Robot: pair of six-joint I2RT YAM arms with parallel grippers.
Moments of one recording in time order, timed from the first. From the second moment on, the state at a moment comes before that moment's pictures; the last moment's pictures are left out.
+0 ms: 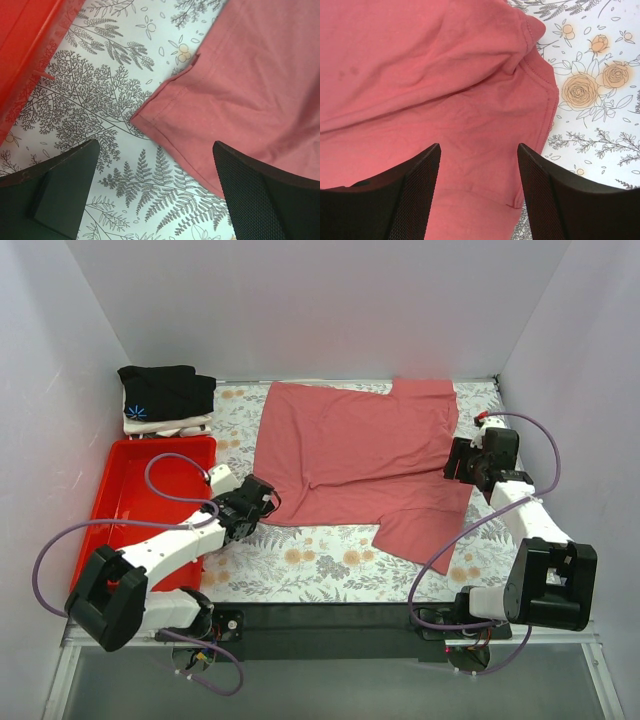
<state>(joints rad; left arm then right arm) -0.62 1.23 0.64 -0.43 -0.65 -1.07 -0.08 1.31 0.81 -0.21 -0.10 0.11</state>
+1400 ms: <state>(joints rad) -0.51 1.39 0.59 -0.22 -0.56 -0.98 -0.08 1.23 0.79 -0.19 -0.13 0.11</state>
